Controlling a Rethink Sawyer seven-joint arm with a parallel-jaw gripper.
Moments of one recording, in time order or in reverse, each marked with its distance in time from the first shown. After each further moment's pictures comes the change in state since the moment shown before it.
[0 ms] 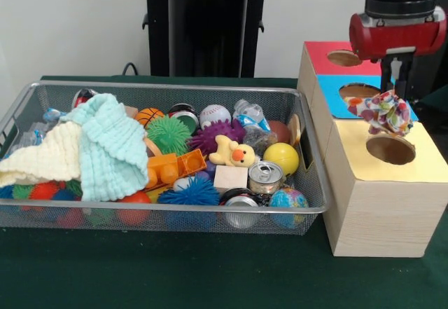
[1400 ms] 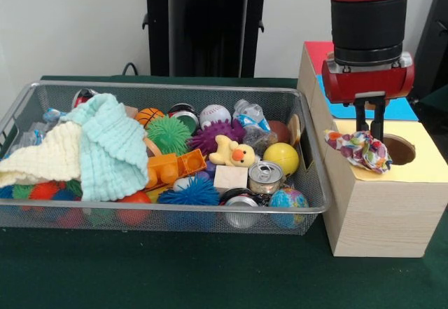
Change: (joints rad) arm -0.107 0.073 0.093 0.026 0.015 -0.150 0.000
